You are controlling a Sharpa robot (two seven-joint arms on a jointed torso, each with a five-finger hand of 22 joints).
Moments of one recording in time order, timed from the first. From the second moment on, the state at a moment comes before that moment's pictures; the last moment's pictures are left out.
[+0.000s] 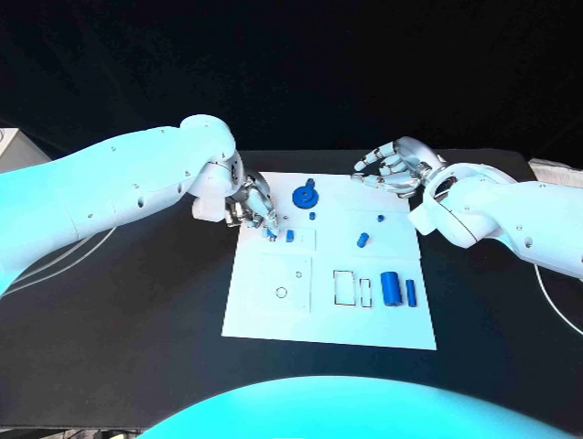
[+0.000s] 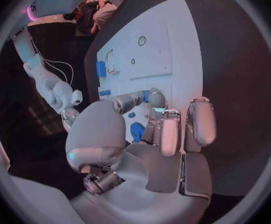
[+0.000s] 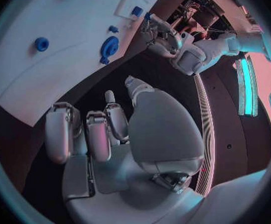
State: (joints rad) left arm 1.35 -0.48 -0.09 1.13 -0.82 0.59 -0.59; left_hand 1.01 -0.09 0.79 0.07 0.16 0.83 0.08 0.75 0.73 1.18 0.00 1.12 0.67 1.47 -0.06 1.55 1.31 0.07 1.37 0.05 1.40 1.31; right arm 1.26 -0.80 -0.15 1.41 -0.79 -0.45 0.03; right_hand 1.33 -0.17 0.28 0.28 0.20 0.87 0.16 0.23 0.35 1.37 0.08 1.35 1.31 1.46 0.00 1.53 1.31 0.05 1.47 0.10 1.34 1.31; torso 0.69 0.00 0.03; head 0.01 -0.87
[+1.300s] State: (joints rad) left arm 1.35 -0.48 -0.11 1.17 -0.96 0.50 -0.60; left_hand 0.97 -0.09 0.79 0.04 0.25 0.84 0.07 0.76 0.74 1.21 -0.01 1.14 0.70 1.47 -0.06 1.56 1.31 0.07 1.39 0.05 1.41 1.31; right arm 1.26 -0.80 -0.15 1.41 -0.79 -0.45 0.03; right_hand 1.33 -0.17 0.28 0.28 0.20 0.87 0.16 0.23 0.35 1.37 0.08 1.35 1.31 1.46 0.00 1.53 1.31 0.05 1.47 0.10 1.34 1.31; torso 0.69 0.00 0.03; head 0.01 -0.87
